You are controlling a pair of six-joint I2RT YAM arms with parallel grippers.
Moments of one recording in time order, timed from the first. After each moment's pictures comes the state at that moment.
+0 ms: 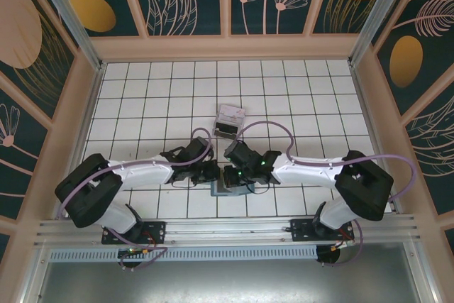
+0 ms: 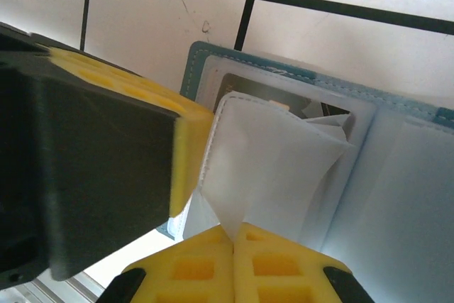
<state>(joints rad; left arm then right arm) -0.84 1.50 0.63 -0.14 0.26 -0.94 1.06 1.49 0.78 -0.31 -0.12 0.81</state>
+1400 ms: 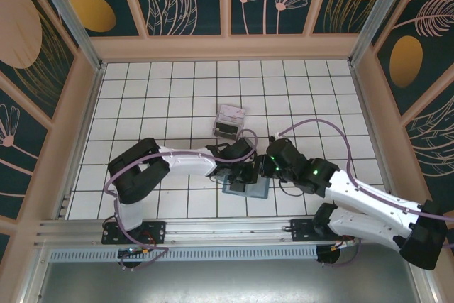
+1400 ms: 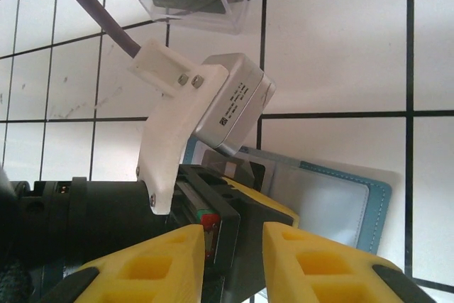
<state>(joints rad) -1.05 1.88 1.06 -0.19 0.29 -0.92 0.93 0.91 0.64 -0.56 0.11 0.91</state>
